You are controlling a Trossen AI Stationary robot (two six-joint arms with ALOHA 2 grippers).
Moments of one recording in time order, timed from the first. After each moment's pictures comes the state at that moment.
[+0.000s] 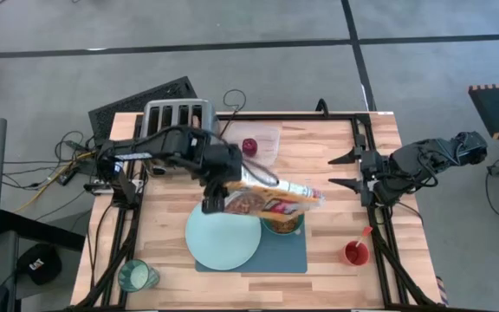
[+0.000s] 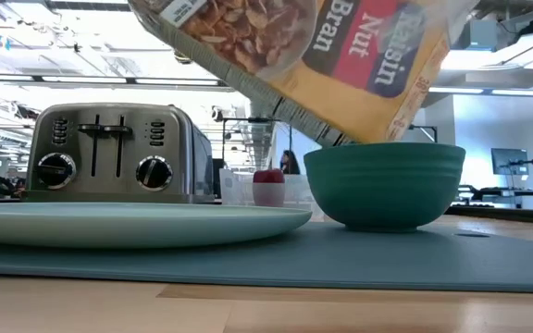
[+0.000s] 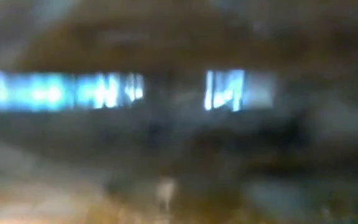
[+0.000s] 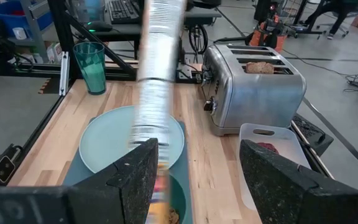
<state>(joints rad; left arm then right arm) -0.06 1.83 2.23 -1.57 0.03 -0.16 0.38 0.67 1.00 -0.64 0.45 0.08</state>
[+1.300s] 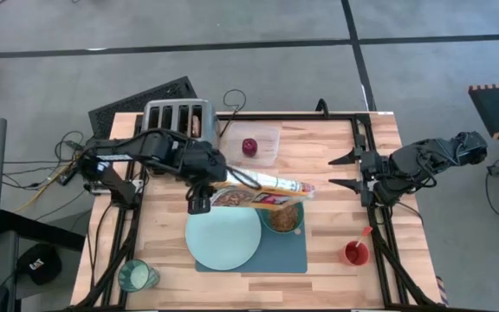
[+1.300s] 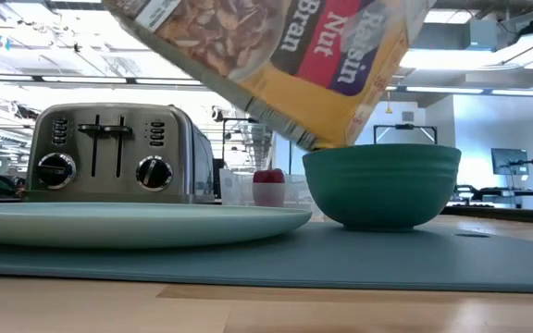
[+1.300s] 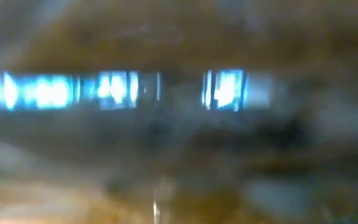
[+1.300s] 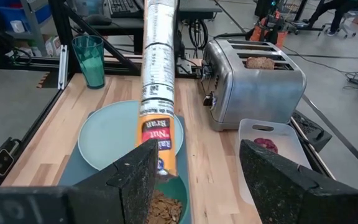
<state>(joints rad) -0.15 1.69 2.09 -1.56 -0.10 -0.18 0.38 0.67 1.00 -0.66 0.45 0.08</state>
